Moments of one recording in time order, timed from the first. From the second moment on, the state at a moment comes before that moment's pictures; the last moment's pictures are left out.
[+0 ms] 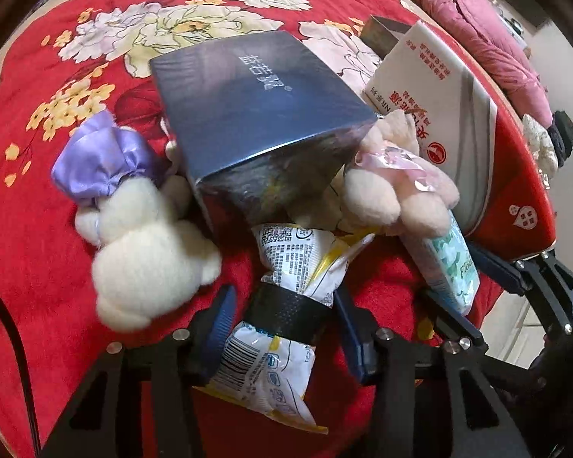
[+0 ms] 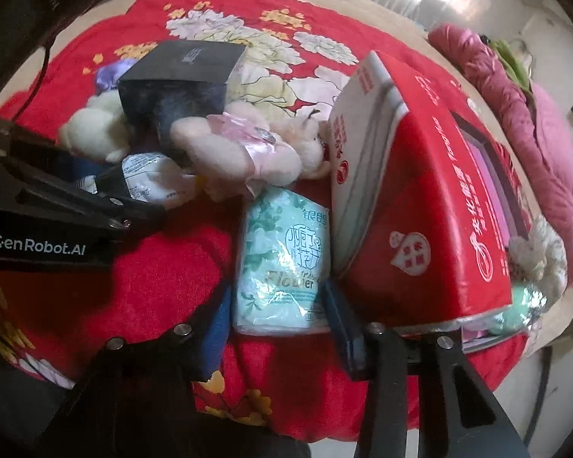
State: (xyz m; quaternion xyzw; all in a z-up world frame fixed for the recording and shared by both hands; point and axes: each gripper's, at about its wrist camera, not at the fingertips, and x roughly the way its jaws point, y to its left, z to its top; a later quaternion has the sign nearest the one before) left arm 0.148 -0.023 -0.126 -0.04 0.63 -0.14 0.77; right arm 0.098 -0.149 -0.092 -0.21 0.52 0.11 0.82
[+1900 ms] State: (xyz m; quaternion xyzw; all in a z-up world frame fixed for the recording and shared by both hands) left arm 0.085 -0.052 0.071 -0.05 0.50 -0.12 0.86; right arm 0.081 -0.275 0.103 0.07 0.39 0.19 0.90
